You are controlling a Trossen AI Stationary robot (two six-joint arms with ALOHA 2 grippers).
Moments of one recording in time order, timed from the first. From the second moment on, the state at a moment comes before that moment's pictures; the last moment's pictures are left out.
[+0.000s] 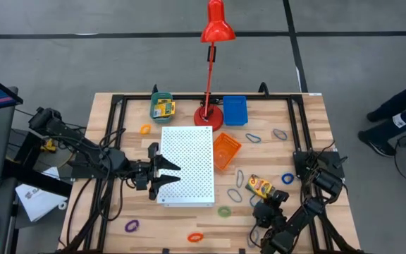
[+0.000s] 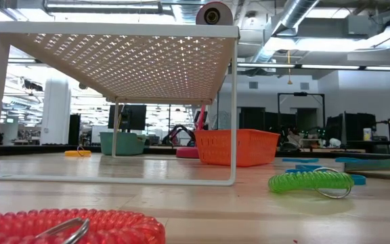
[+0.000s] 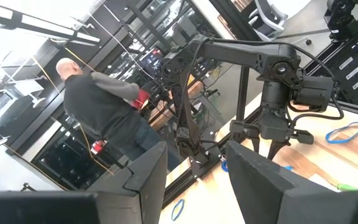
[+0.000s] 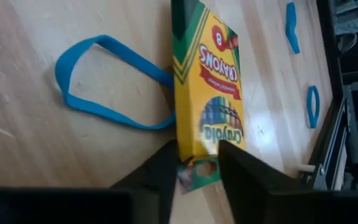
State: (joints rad) left arm -0.50 1.07 0.66 0.49 -0.42 0.78; right arm 0.95 2.24 1.33 -1.42 0.54 1.49
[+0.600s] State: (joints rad) left arm -0.50 1.07 0.66 0.48 -0.42 0.77; right arm 0.97 2.24 1.41 -1.57 0.54 1.64
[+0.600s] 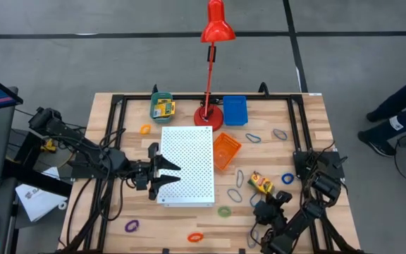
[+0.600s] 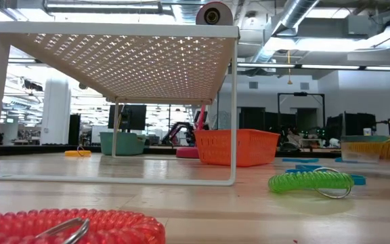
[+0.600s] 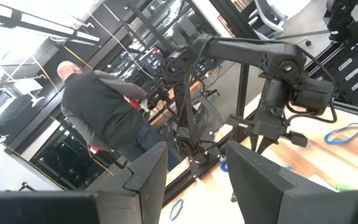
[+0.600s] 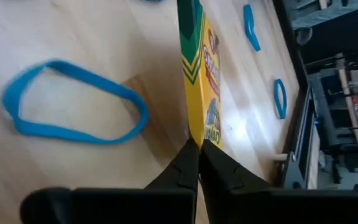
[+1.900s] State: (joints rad) left arm -0.41 0.91 0.59 0.33 -0.36 0.75; right arm 0.63 1.62 1.54 -0.86 0.89 0.45
